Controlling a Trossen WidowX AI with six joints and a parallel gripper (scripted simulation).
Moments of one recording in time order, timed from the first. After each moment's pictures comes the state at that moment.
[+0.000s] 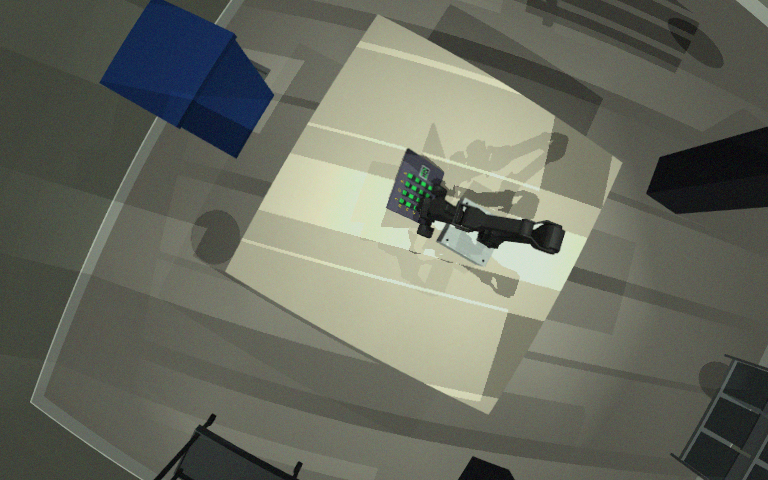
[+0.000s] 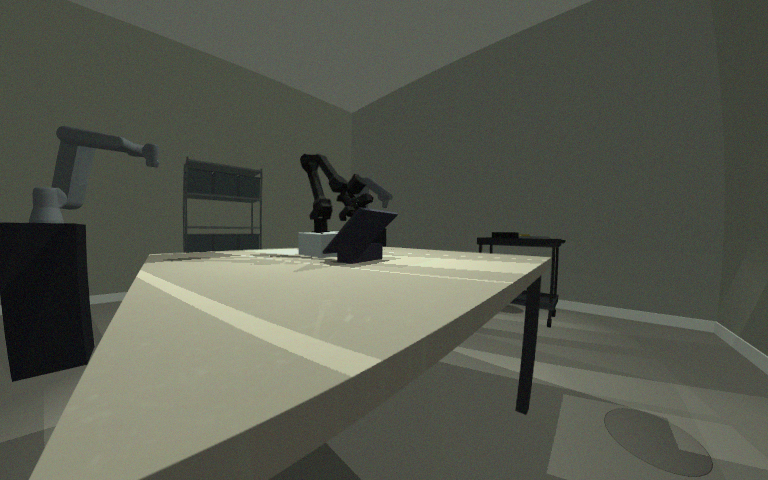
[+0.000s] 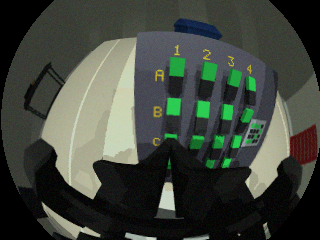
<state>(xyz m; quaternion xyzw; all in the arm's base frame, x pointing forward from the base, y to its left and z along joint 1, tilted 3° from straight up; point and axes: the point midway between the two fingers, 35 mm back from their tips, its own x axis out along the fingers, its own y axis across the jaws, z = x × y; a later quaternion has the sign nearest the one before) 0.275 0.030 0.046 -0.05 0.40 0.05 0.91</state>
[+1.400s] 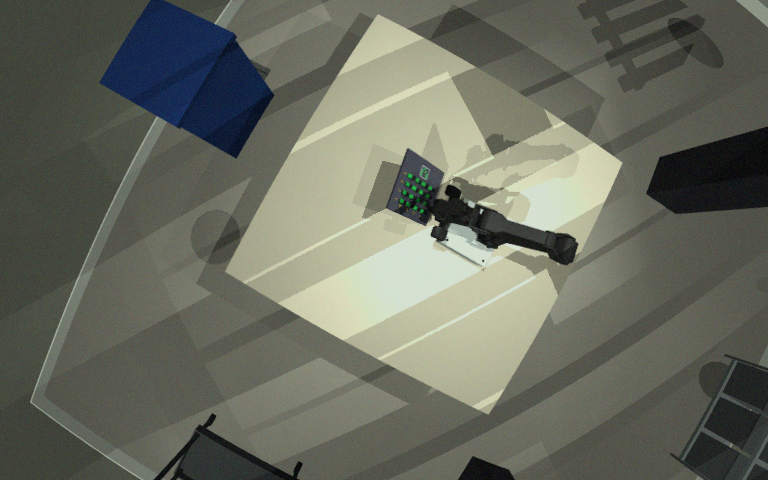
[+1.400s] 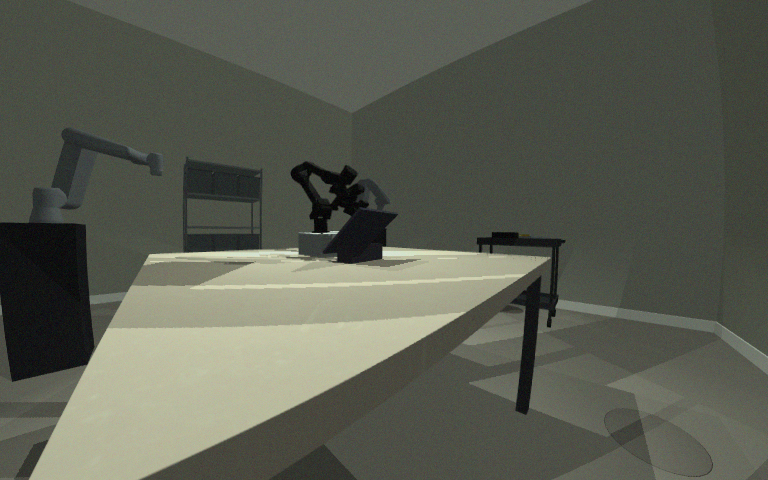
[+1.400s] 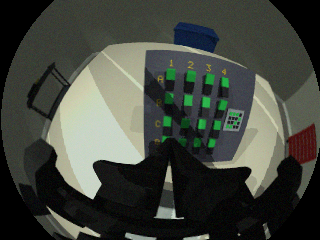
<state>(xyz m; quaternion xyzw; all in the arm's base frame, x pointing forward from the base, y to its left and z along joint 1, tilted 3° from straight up) 0.234 0.021 0.088 -0.05 0.40 0.05 0.91</state>
